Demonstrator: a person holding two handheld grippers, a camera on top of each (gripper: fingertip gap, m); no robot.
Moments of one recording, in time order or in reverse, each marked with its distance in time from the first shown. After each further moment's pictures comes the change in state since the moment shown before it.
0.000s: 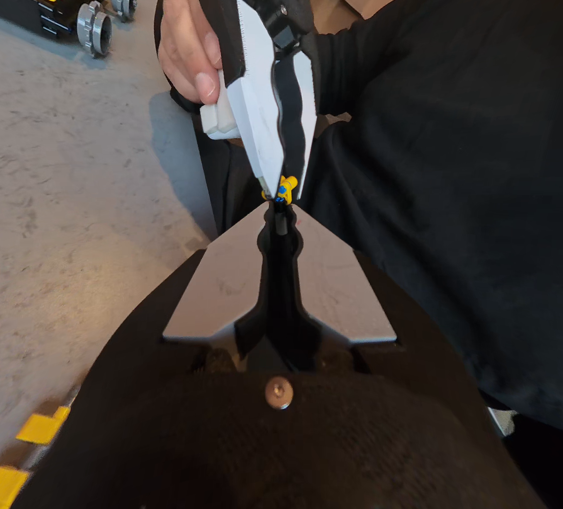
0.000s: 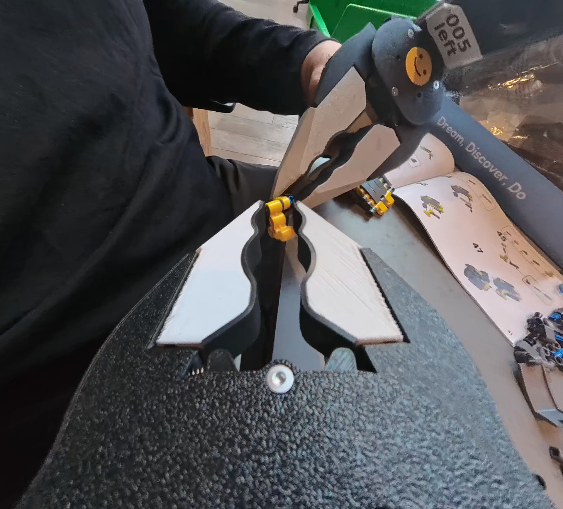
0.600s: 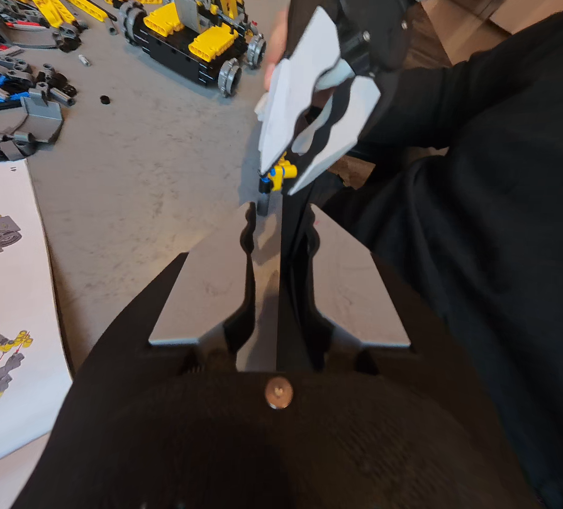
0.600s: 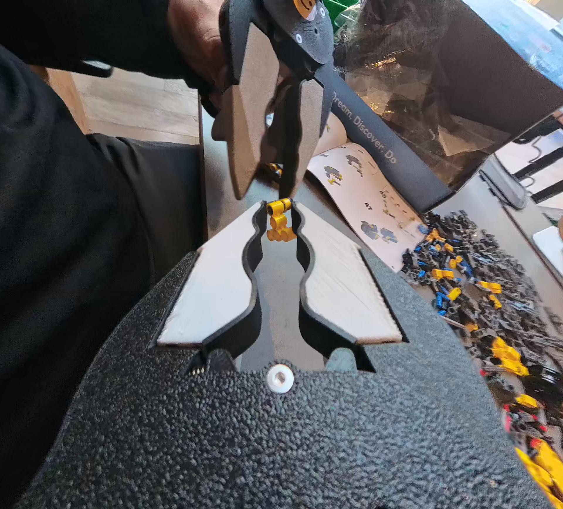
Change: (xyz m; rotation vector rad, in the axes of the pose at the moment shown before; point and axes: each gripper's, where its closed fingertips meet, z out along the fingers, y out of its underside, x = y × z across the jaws) left arm -0.036 -0.020 -0.017 0.087 -0.416 0.029; right arm 0.050 0.007 -0.017 -0.105 0.361 -0.067
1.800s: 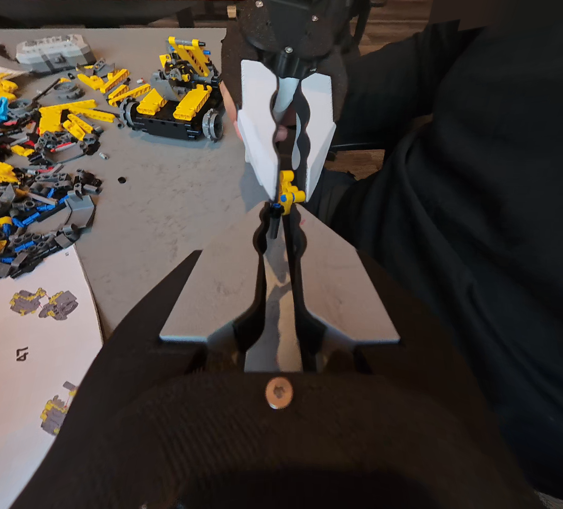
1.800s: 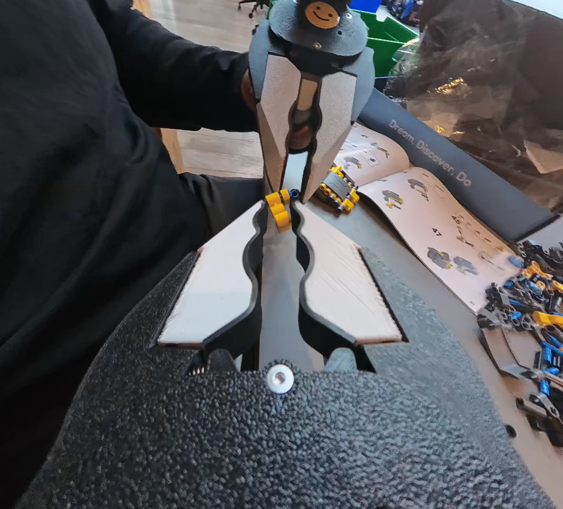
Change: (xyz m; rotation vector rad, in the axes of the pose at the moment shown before) left arm 0.021 -0.008 -0.006 0.074 -0.007 0.353; right arm -0.028 -0.014 -0.008 0.144 -0.232 0.127
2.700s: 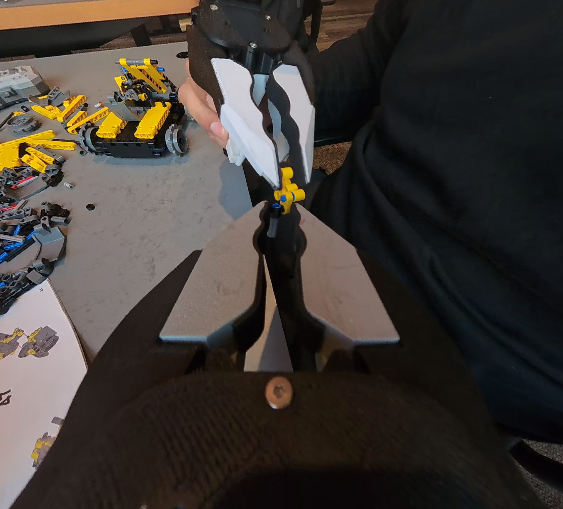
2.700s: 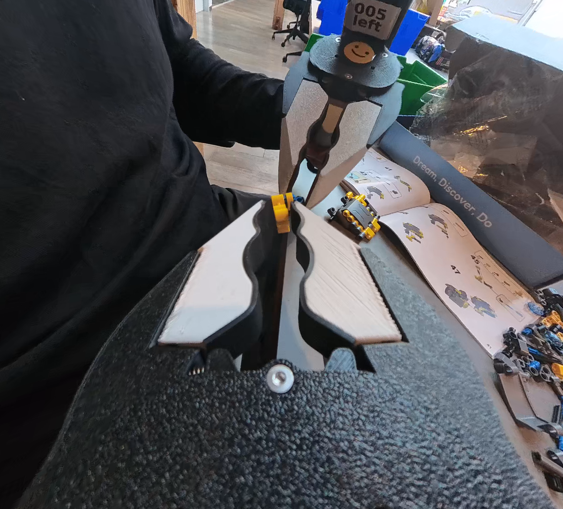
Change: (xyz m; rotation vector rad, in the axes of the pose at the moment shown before) left arm 0.025 -0.003 -0.006 0.007 0.119 0.094; right arm -0.026 -0.018 -0.005 0.076 -0.092 -0.076
